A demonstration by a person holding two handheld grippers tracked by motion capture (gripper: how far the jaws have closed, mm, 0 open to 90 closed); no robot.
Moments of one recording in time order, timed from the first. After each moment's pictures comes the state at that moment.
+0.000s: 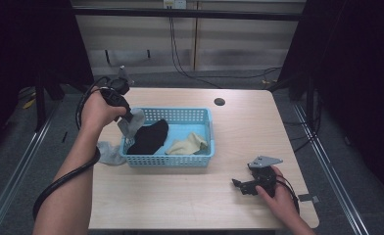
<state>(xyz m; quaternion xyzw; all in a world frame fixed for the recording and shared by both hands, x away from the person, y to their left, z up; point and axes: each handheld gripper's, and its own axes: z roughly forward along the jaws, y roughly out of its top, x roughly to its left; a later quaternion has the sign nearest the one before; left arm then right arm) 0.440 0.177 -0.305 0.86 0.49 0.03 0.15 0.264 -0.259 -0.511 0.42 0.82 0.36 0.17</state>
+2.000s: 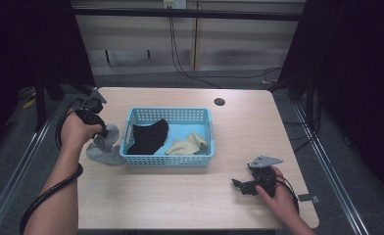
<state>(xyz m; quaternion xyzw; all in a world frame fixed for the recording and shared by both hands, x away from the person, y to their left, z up) 0.434 0.254 -0.374 0.82 0.56 0.04 0.12 0.264 -0.259 -0.511 0.42 0.82 0.35 0.17</state>
